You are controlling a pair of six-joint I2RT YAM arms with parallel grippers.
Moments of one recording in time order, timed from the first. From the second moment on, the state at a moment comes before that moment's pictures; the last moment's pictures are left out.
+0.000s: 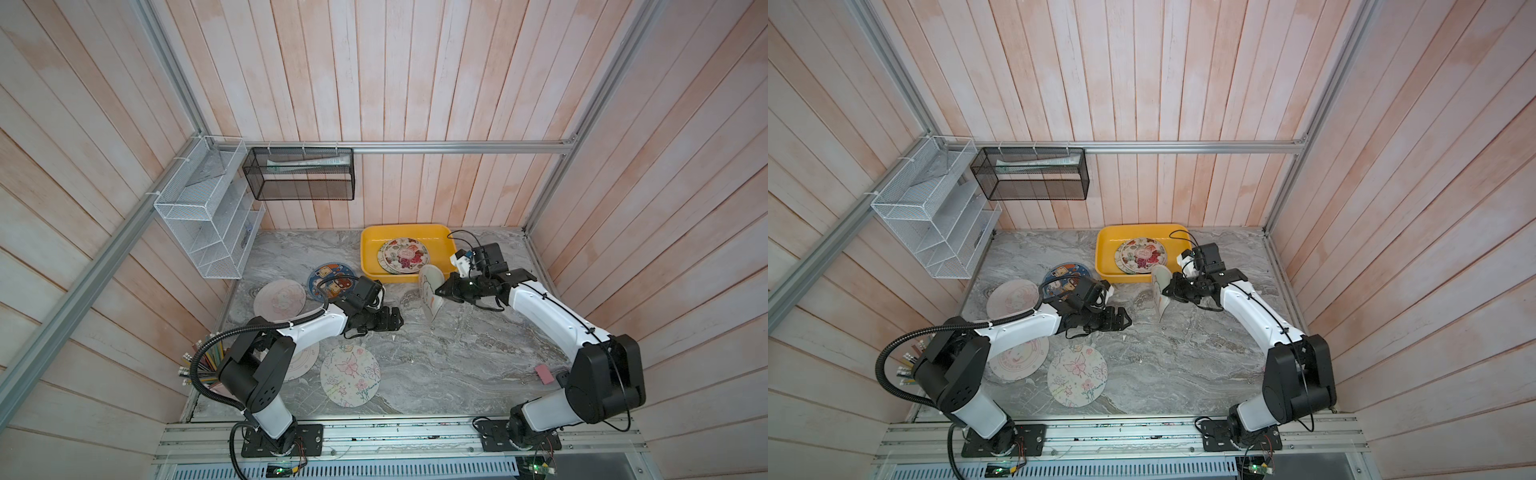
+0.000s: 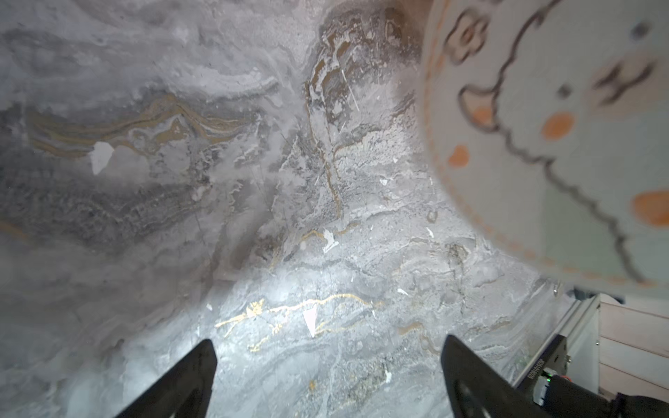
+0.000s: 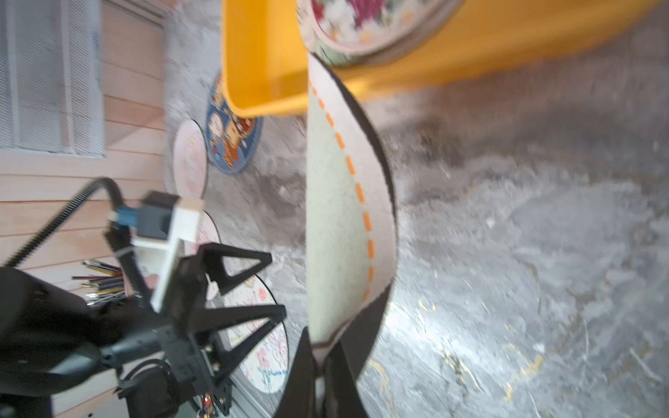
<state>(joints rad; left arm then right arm) -0.63 1.65 0.98 -0.29 0.30 -0.57 0.32 1.51 1.22 -0.60 -0.54 0.52</state>
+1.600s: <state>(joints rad) -0.56 1.37 0.80 -0.52 0.11 -0.67 0.24 2.51 2.27 -0.81 -0.48 0.43</state>
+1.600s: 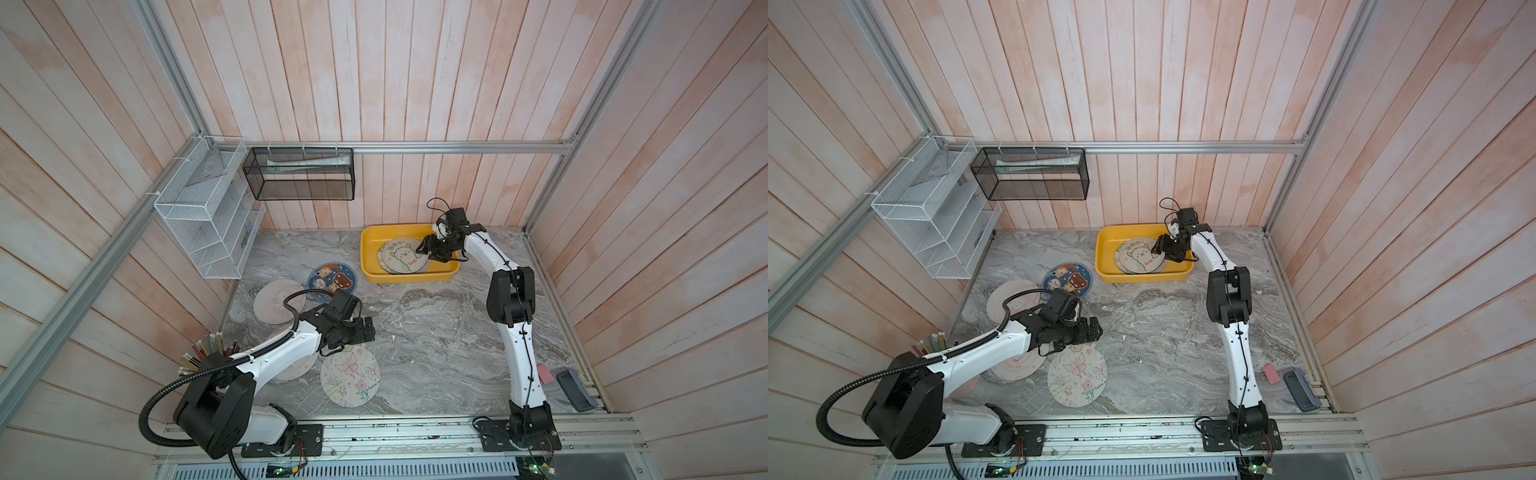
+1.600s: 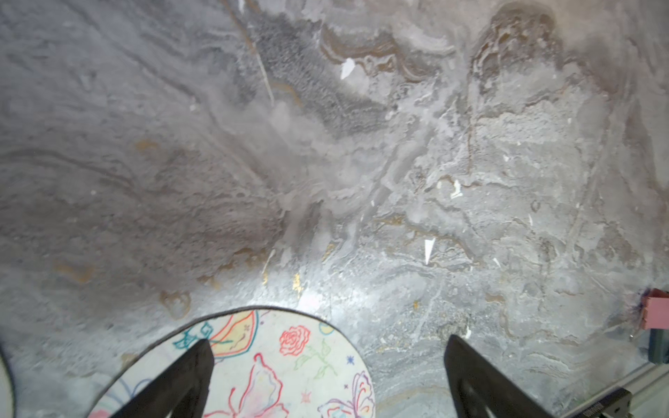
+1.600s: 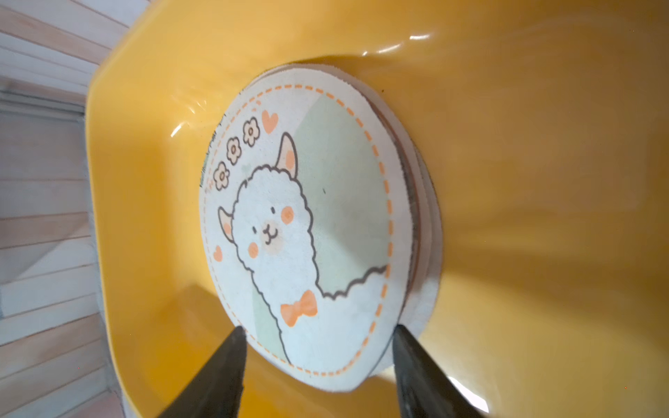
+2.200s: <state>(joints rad) -0.56 1.19 0.60 -0.72 0.07 -0.84 0.29 2.06 1.90 -0.74 -0.41 0.37</state>
